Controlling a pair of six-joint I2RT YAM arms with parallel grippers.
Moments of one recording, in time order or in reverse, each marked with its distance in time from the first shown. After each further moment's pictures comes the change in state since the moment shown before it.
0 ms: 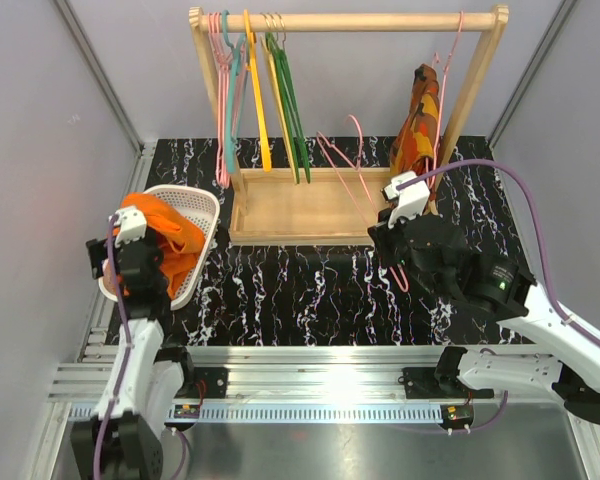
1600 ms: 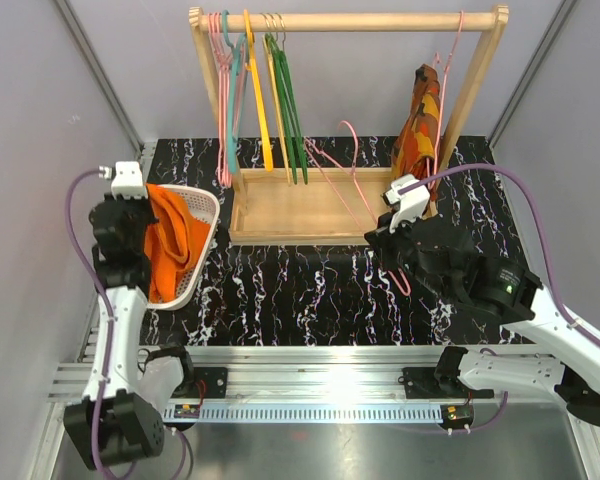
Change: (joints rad) left arm 0.069 0.071 0.332 -0.212 0.649 -0.147; right arm 0.000 -0.028 -0.011 0.003 -0.088 -0.014
